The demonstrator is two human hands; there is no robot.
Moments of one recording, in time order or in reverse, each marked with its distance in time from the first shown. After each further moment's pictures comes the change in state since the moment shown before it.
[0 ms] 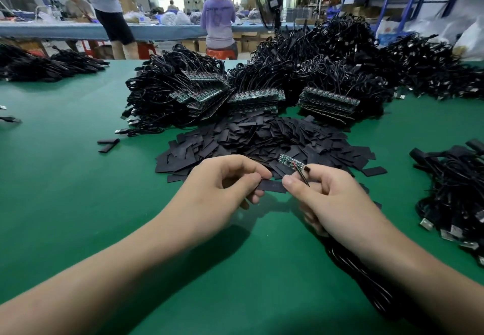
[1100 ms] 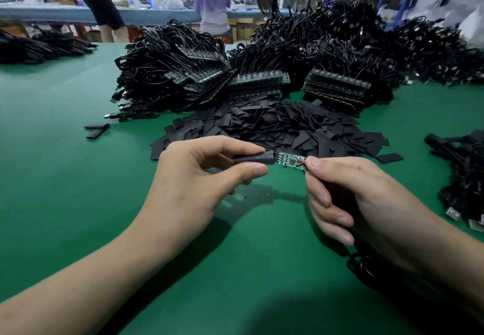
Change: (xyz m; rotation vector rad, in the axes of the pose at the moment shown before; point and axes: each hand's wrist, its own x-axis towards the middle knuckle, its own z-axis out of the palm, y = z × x) left_hand -0.009 -0.013 -0.013 -0.072 0.200 0.146; right_hand -0.010 -0.017 -0.001 0.304 -0.307 0.048
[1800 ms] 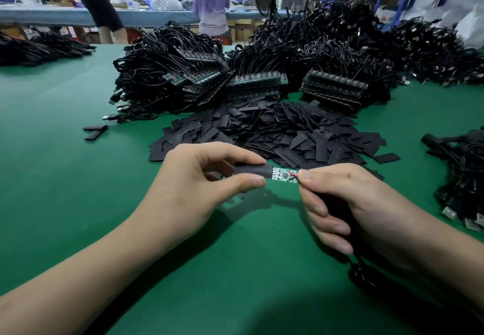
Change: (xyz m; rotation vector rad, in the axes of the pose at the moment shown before) left_hand 0.005 -0.005 -0.007 0.108 -0.126 0.003; right_hand 0.000 0.003 -0.004 -0.023 -0.093 0.095
